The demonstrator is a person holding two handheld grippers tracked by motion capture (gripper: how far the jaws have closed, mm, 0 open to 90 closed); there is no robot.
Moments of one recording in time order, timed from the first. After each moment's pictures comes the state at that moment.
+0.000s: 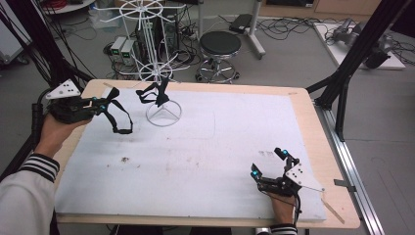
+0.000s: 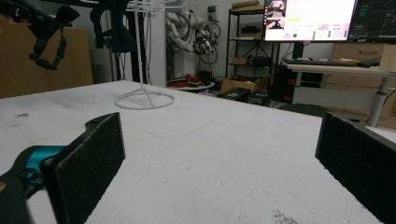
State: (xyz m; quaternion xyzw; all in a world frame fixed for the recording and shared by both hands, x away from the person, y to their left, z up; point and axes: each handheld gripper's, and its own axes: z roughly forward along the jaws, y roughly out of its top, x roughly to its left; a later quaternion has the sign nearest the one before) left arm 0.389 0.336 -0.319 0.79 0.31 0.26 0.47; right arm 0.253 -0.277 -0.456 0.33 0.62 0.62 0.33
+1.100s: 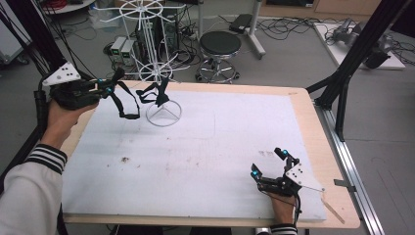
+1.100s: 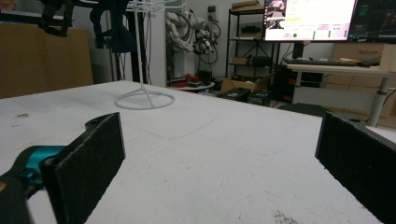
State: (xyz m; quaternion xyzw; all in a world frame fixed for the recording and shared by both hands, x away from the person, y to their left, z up) left arm 0.396 0.309 -0.280 0.75 0.28 0.29 0.53; right arm 0.253 -0.277 -0.456 0.33 0.62 0.62 0.33
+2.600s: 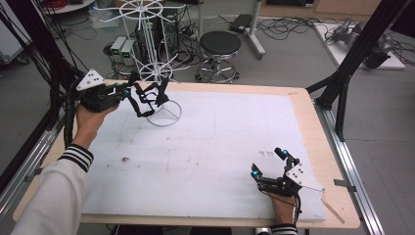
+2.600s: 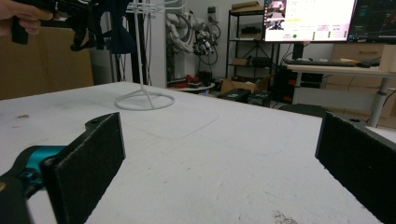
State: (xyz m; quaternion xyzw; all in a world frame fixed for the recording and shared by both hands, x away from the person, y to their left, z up) left arm 0.421 0.274 -0.320 0.73 0.33 0.30 0.52; right arm 0.253 -0.277 -0.456 0.33 0.62 0.63 0.33
